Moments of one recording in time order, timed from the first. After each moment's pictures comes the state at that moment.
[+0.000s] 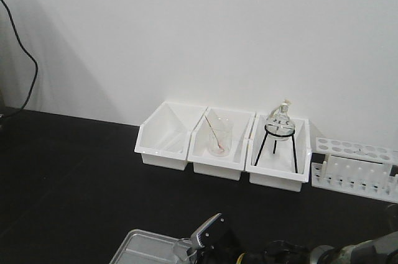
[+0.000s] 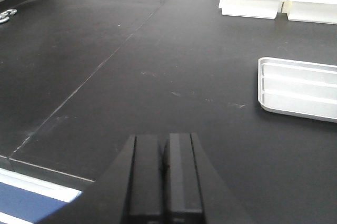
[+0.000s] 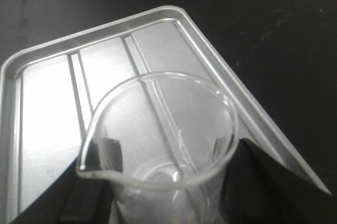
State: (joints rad) left arm 0.01 -0.02 0.03 -0.06 0.33 0.02; right arm 0.43 2.17 -1.07 -0.86 -0.65 0.64
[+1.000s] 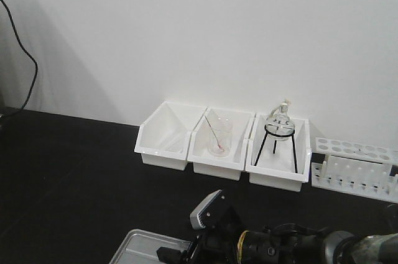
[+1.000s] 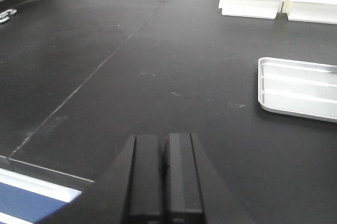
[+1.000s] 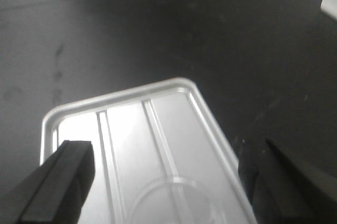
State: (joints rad) left arm 0.01 -0.02 0.03 -0.06 0.33 0.02; right arm 0.43 2.02 -1.07 -0.92 -0.66 0.64
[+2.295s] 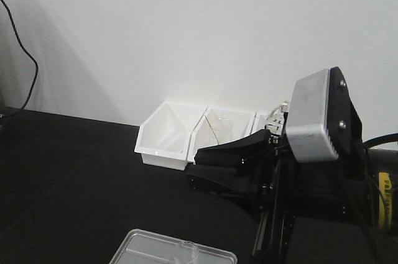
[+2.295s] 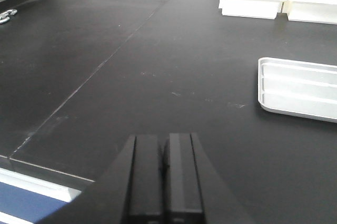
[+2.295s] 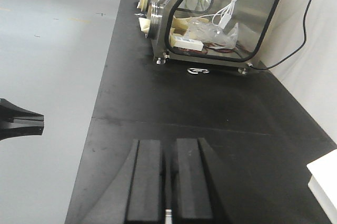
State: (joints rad) left arm 0.01 -0.02 0.03 -0.06 0.33 0.02; right arm 0.43 1.19 -1.07 -1.78 -0.73 1.55
